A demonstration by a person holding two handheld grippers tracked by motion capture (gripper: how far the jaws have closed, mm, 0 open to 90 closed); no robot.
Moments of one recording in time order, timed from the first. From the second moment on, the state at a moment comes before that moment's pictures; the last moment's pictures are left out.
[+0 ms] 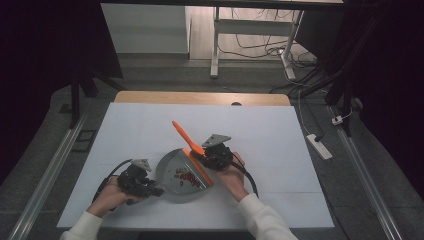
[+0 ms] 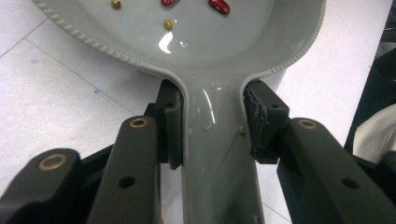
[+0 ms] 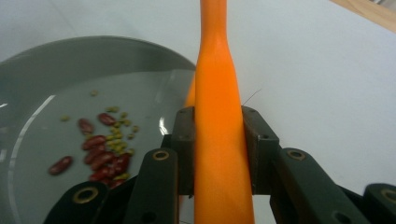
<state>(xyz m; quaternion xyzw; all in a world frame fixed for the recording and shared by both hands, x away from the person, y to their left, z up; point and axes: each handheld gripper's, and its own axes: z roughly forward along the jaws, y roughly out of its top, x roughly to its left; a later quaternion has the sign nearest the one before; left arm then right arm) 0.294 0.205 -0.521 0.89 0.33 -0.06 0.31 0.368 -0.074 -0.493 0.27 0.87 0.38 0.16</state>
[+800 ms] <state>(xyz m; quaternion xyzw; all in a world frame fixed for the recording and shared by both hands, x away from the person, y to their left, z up) 0.293 0.205 -0.520 0.89 0.33 -0.06 0.32 0.359 -0.080 -0.477 0.26 0.85 0.43 0.15</state>
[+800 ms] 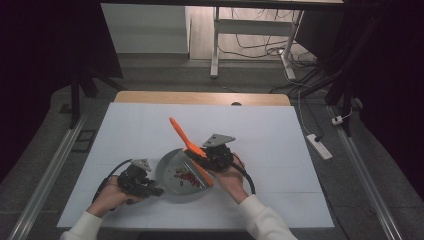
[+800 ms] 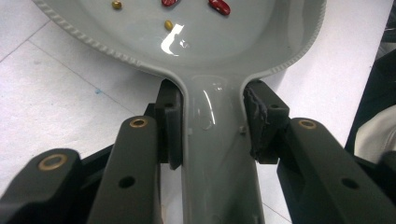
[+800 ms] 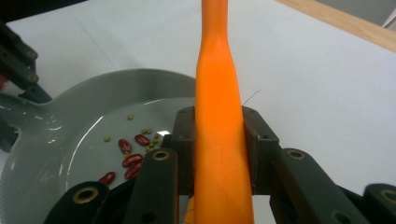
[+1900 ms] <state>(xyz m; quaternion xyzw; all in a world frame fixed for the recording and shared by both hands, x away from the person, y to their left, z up) 0.288 0.220 -0.509 0.85 0.38 0.00 0.36 0.361 -0.183 -0.451 0.31 0.82 0.45 0.19</state>
